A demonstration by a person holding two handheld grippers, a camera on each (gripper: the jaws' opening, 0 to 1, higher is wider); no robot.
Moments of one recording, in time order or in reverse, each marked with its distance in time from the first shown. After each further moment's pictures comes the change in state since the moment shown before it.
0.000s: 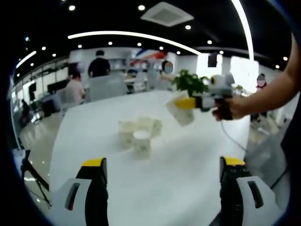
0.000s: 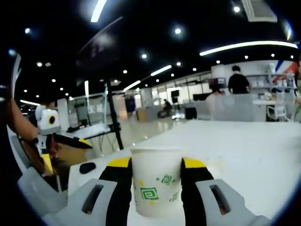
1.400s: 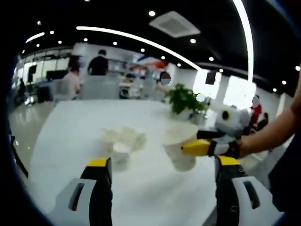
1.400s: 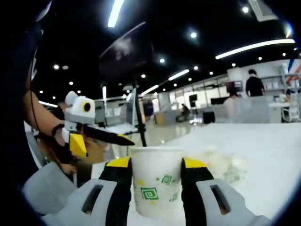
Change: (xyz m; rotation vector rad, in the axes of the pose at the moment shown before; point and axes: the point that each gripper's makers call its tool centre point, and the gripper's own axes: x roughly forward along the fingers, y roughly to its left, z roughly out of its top) left arm 0.030 -0.040 0.041 -0.177 -0.105 -0.100; right arm -0.025 0.081 -0.015 -0.016 -0.046 0.169
